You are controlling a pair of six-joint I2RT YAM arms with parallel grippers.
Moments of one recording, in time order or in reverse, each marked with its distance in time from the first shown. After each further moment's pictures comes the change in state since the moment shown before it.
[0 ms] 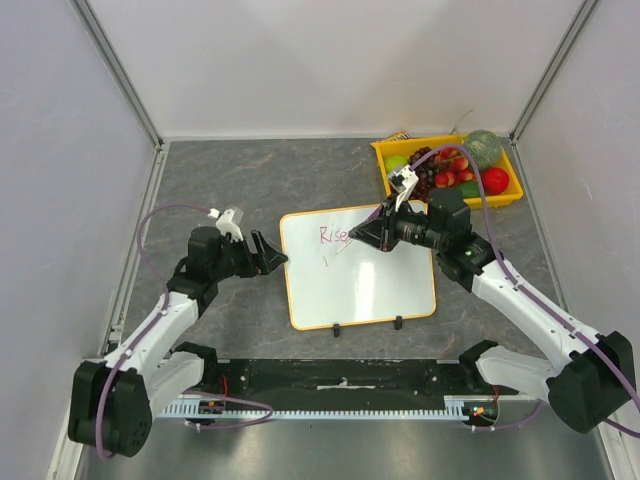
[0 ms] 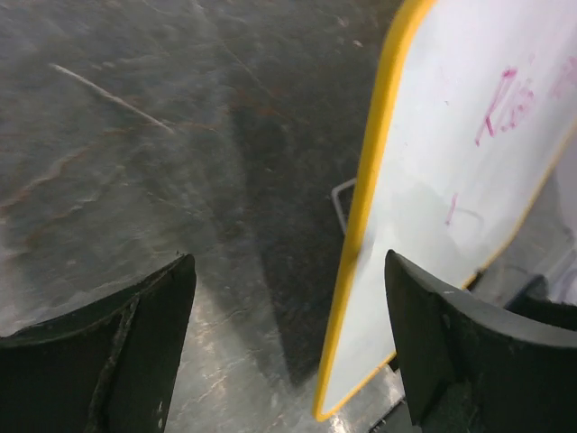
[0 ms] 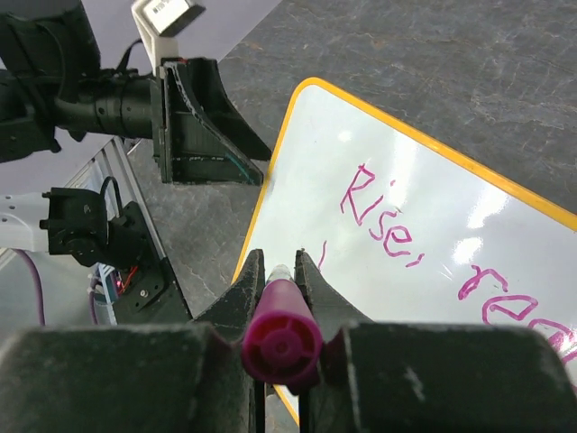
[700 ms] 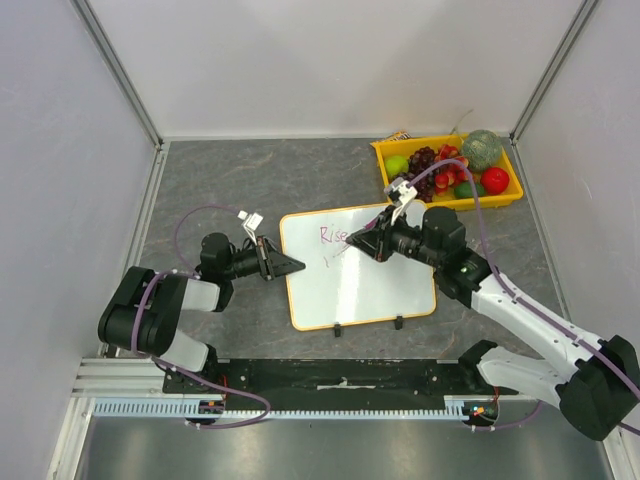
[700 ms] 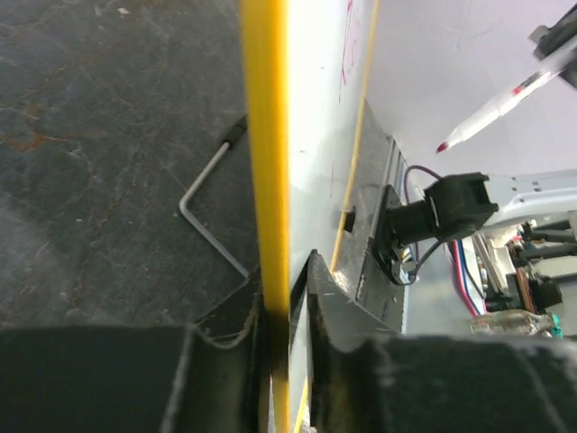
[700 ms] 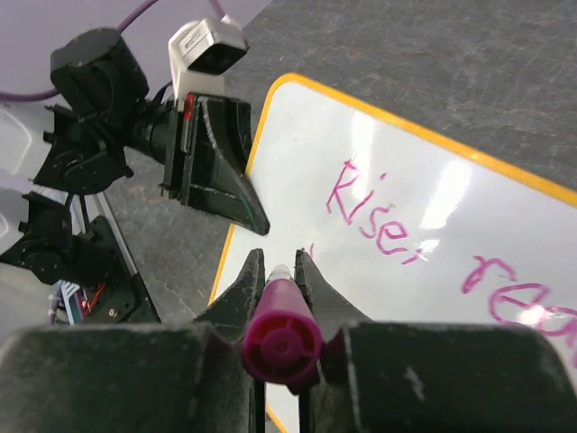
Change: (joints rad) left arm 0.021 0.552 -0.192 1.076 0.582 -0.245; right arm 0.067 -0.055 -0.103 0.099 0.149 -0.008
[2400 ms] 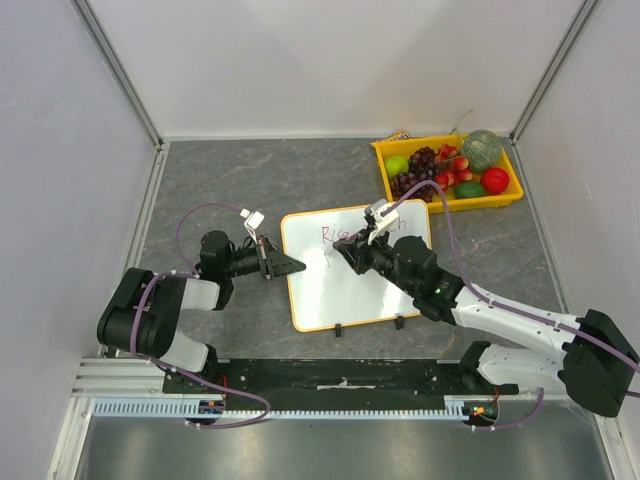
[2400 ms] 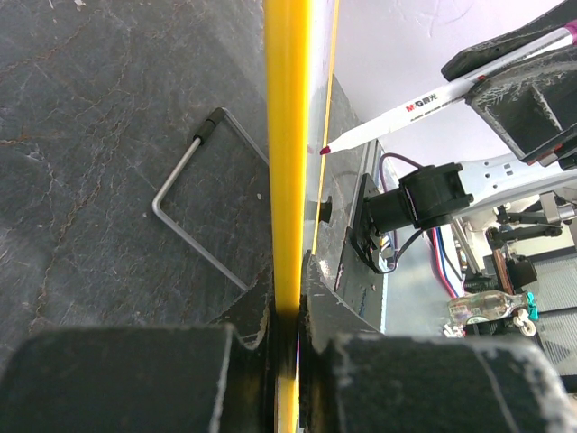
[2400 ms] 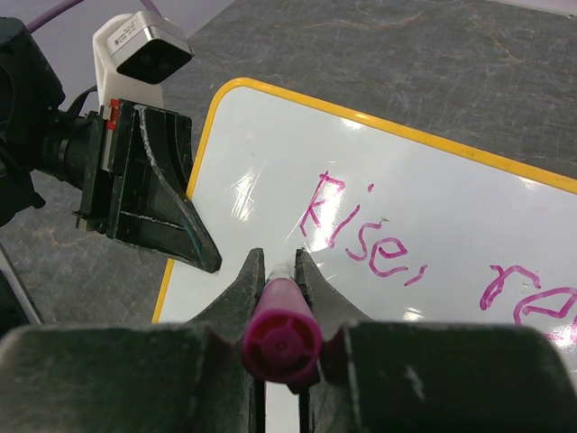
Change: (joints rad) left arm 0.000 -0.002 0.011 0.022 0.091 -0.053; right arm 0.308 0.064 -0.130 0.258 0.528 -0.084
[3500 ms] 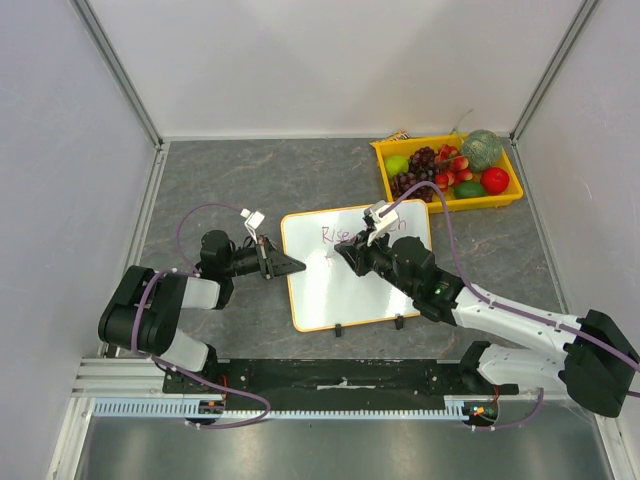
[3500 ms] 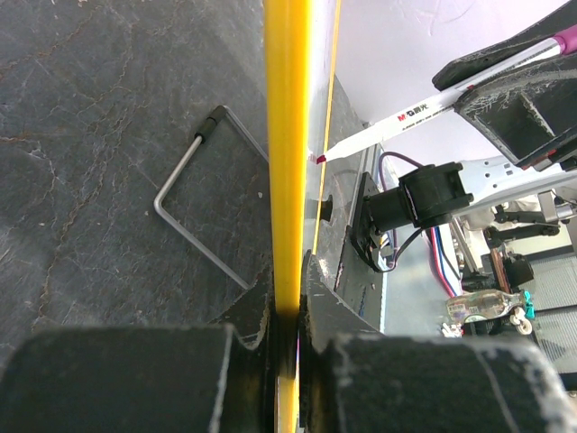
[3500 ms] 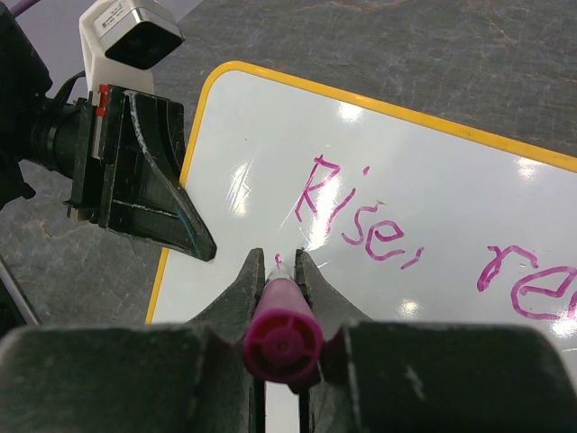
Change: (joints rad) left arm 0.003 0.015 0.005 0.003 0.008 0.000; right arm 0.005 0.003 0.005 -0.046 0.027 0.008
